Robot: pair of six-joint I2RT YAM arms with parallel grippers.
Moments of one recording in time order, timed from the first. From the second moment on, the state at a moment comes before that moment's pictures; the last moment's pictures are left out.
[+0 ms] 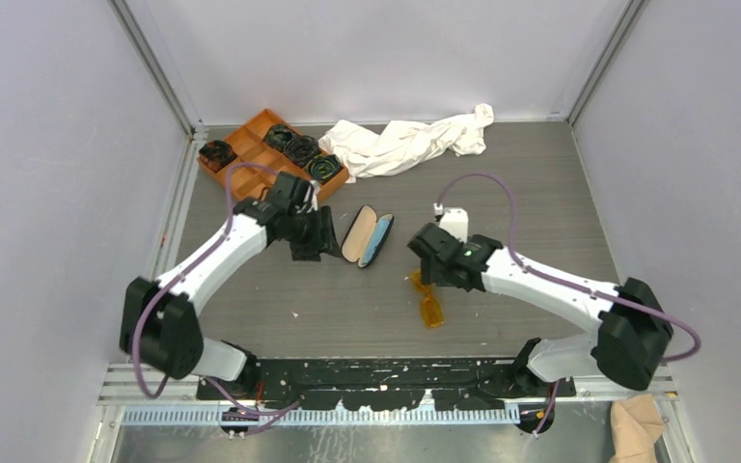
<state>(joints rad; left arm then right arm) -0.43 1.33 1.02 -0.74 0.24 -0.59 0.92 1.37 0.95 -0.79 0.53 0.79</state>
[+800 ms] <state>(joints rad) -0.43 1.83 1.37 -0.67 0.24 -0.15 0.78 1.34 0.83 -0.55 0.18 0.63</state>
